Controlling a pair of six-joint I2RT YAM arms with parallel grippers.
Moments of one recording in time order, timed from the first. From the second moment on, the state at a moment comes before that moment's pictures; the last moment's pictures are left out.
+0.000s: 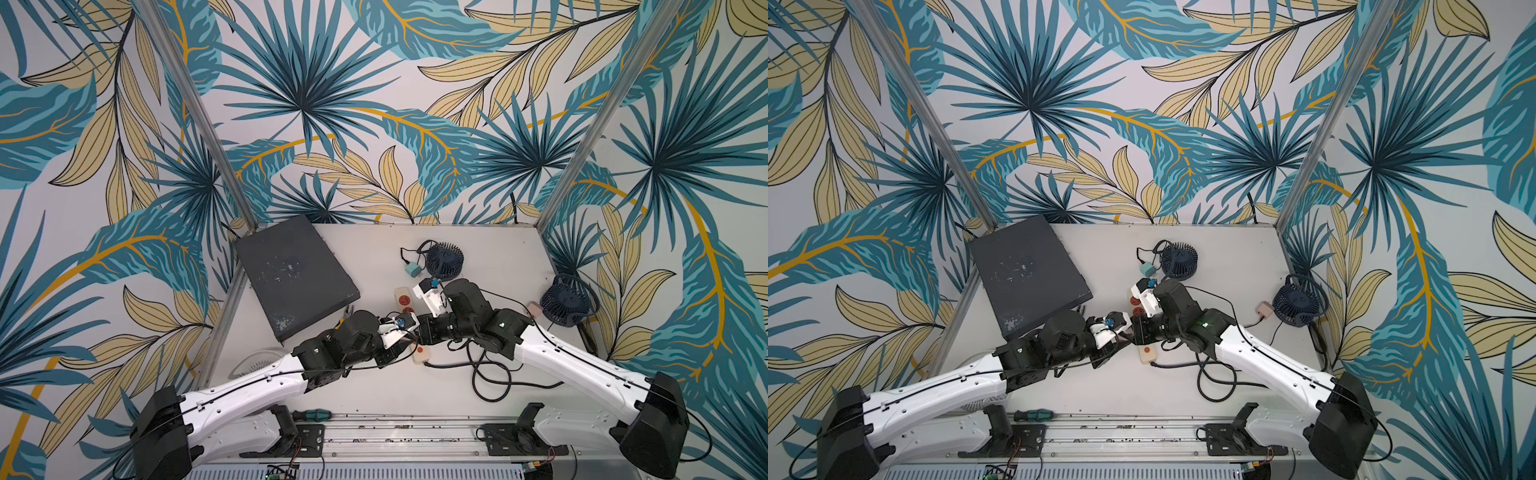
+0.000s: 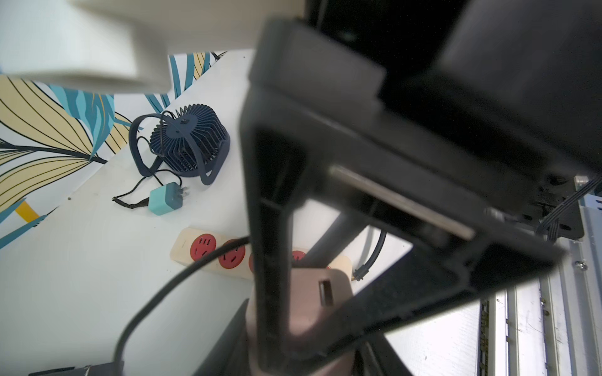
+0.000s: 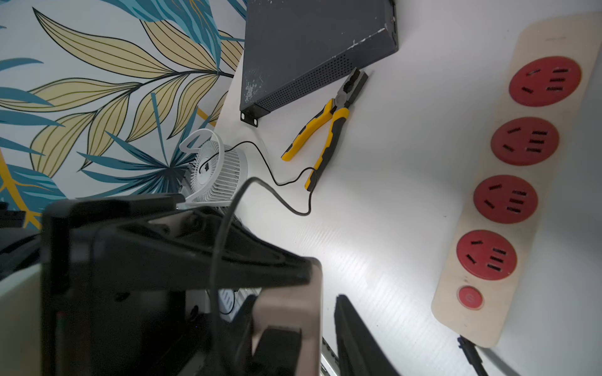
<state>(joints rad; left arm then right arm) -0.96 1.08 0.71 -0.12 0.06 0.18 0.91 1.23 0.95 -0.41 -0.39 0.60</state>
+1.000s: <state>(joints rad) -0.95 1.14 0.49 -0.02 -0.13 -0.75 0.93 1.40 0.93 -0.43 0.15 0.54</state>
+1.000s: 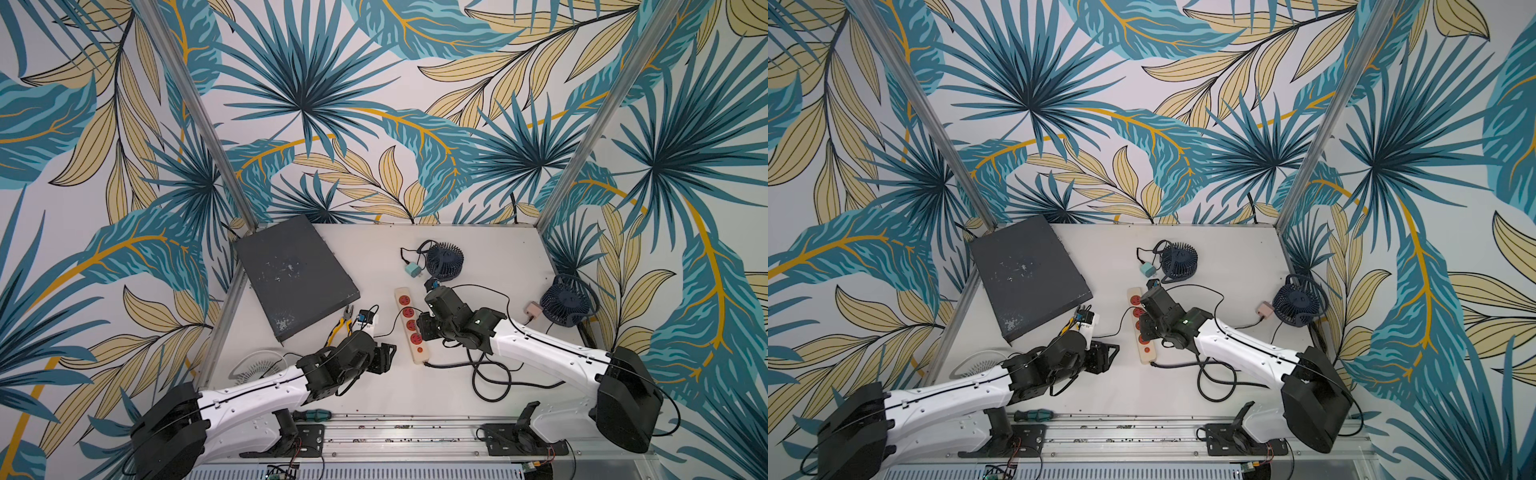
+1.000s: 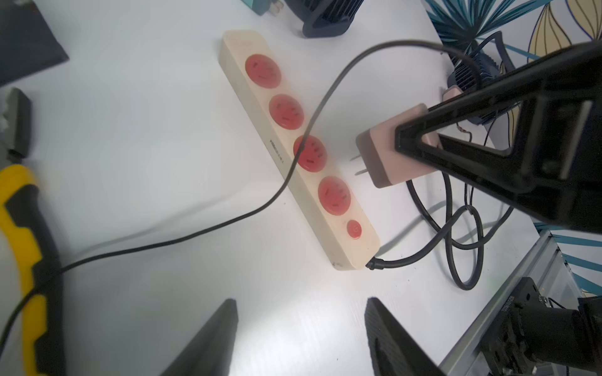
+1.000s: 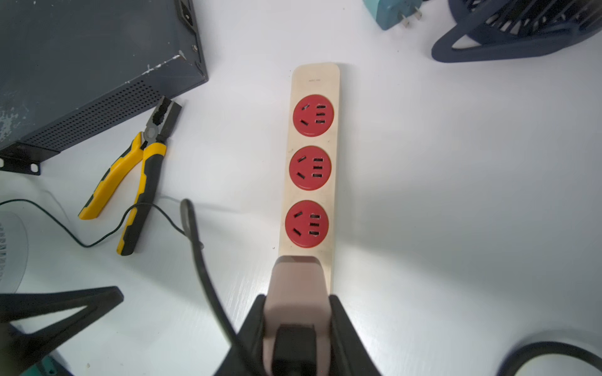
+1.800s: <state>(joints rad) -0.95 1.52 0.63 0.14 0.00 -0.80 0.93 1.44 0.87 -0.41 0.14 0.56</state>
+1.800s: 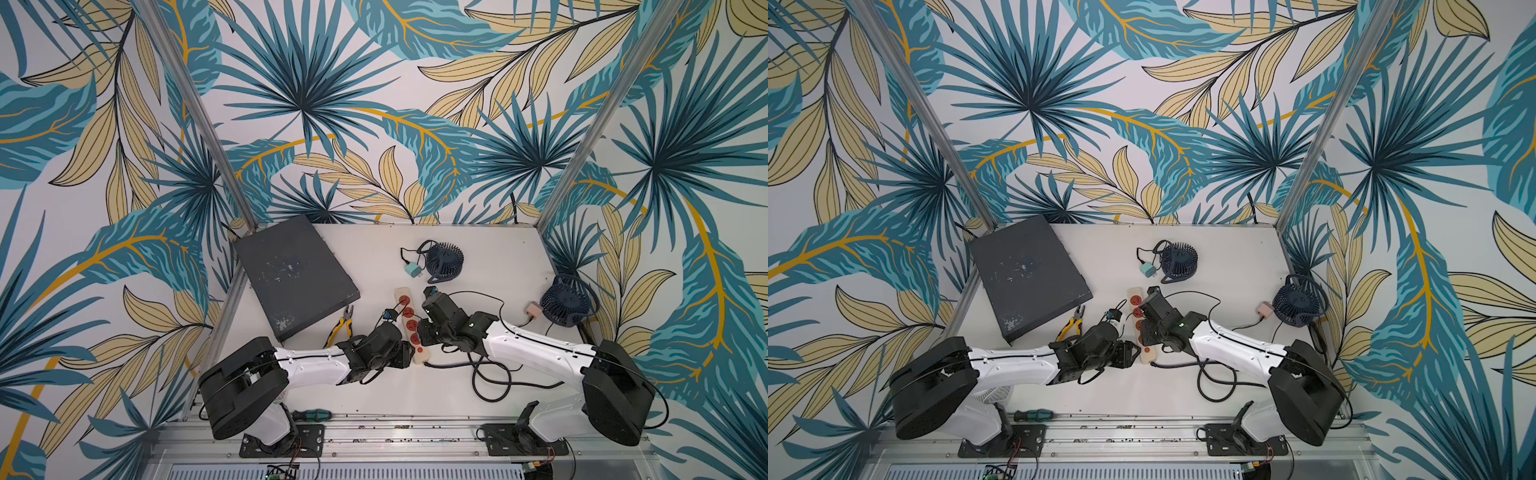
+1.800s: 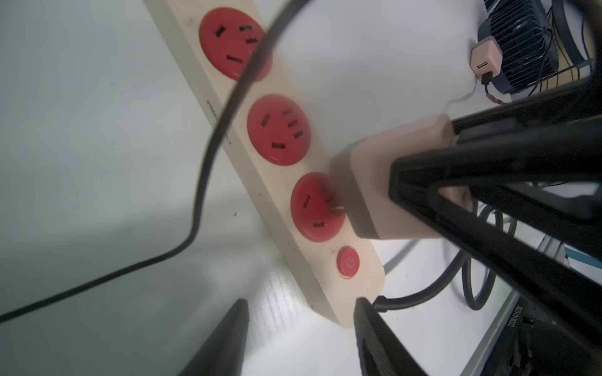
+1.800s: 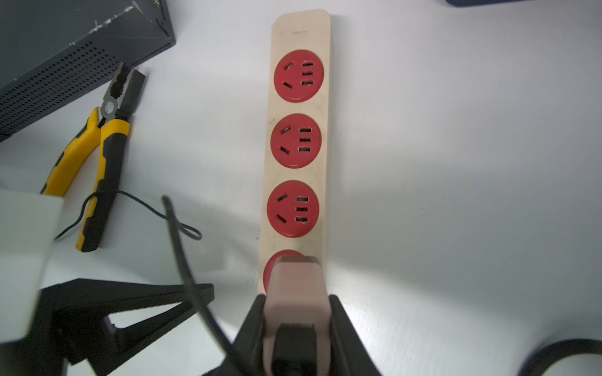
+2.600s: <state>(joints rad) -0.95 1.60 0.66 0.14 0.00 -0.80 0.94 1.43 0.87 -0.44 0.15 0.53</state>
